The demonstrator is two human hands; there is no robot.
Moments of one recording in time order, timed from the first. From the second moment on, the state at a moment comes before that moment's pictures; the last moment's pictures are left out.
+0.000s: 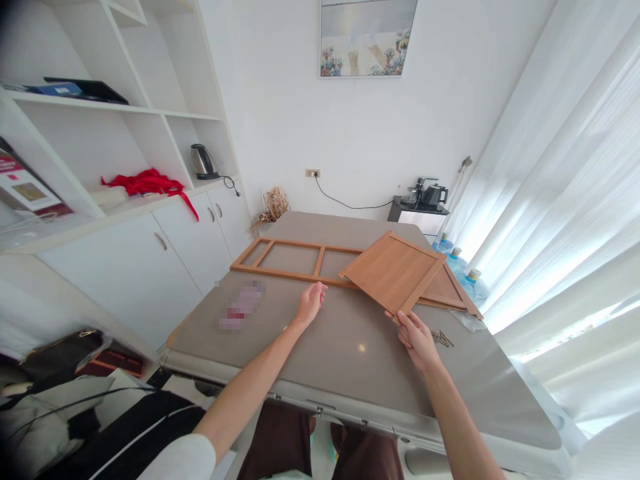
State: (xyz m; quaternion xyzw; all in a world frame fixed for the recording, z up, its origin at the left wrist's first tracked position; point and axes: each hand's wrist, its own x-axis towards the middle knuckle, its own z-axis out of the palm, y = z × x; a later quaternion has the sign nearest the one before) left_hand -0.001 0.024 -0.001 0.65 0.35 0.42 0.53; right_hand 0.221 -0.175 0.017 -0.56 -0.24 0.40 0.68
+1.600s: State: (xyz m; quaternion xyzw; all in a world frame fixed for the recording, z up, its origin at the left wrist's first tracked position) left_hand -0.075 -0.085 0.110 0.97 0.01 0.20 -0.11; right_hand 0.219 -0.287 0.033 -0.72 -0.23 0.23 0.62
